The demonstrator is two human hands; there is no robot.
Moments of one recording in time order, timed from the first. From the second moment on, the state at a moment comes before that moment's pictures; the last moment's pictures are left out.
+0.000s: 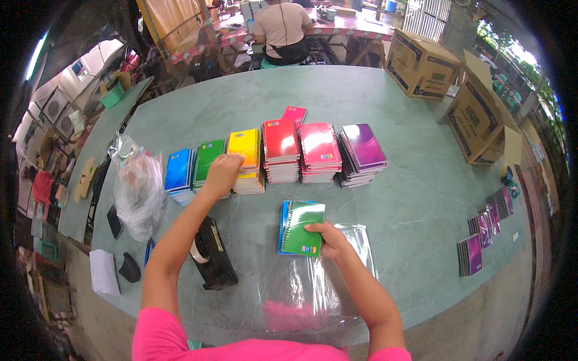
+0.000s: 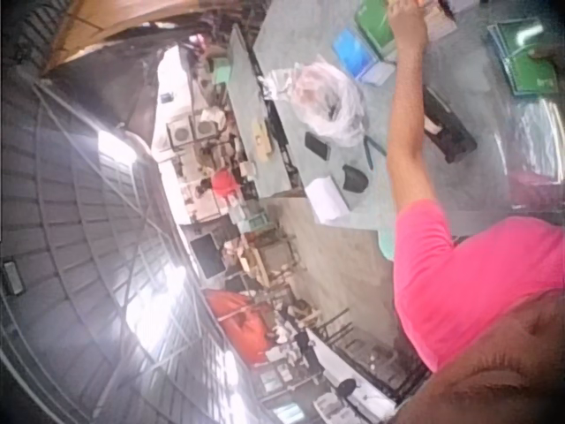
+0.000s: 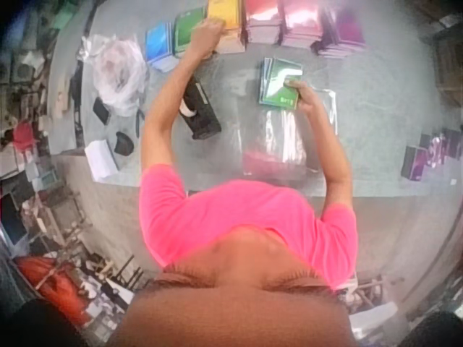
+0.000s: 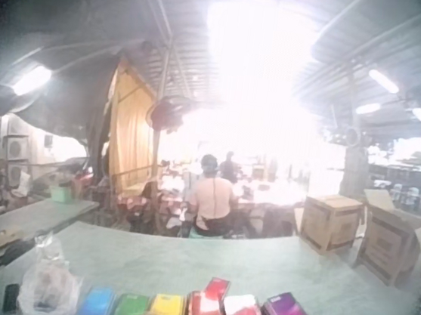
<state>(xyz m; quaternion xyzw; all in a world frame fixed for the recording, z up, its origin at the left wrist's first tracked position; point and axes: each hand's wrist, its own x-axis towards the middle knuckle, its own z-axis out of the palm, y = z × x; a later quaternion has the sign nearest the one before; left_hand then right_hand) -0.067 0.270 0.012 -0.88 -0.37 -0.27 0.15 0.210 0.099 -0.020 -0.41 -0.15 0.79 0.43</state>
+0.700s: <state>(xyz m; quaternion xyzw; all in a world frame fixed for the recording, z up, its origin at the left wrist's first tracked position) -0.038 0.223 0.055 -0.87 -0.39 -0.26 0.12 0.235 0.094 -0.027 -0.40 -0.14 0.80 0.42</state>
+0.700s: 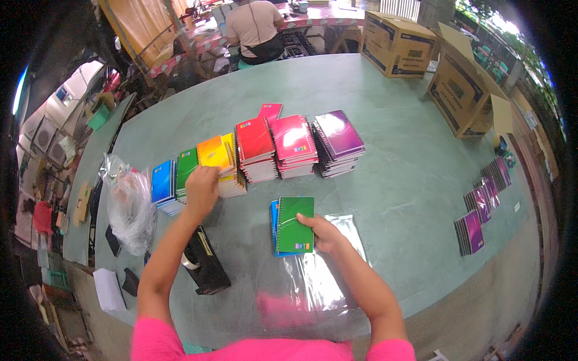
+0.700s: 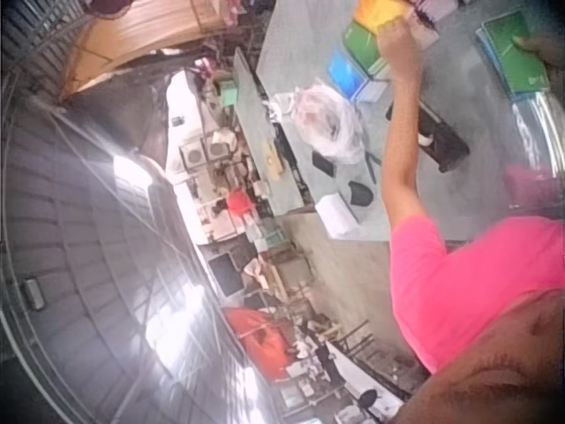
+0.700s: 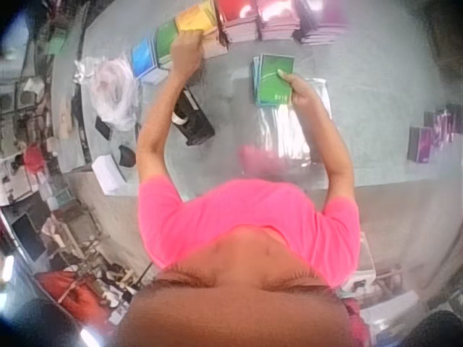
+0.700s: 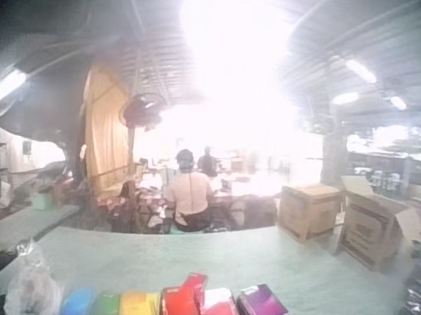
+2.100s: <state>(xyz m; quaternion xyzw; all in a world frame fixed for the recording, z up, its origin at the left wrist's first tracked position) 0.126 0.204 0.114 -0.78 -0.21 -0.31 -0.50 0.307 0.043 -0.020 -0.23 0.03 0.82 0.52</state>
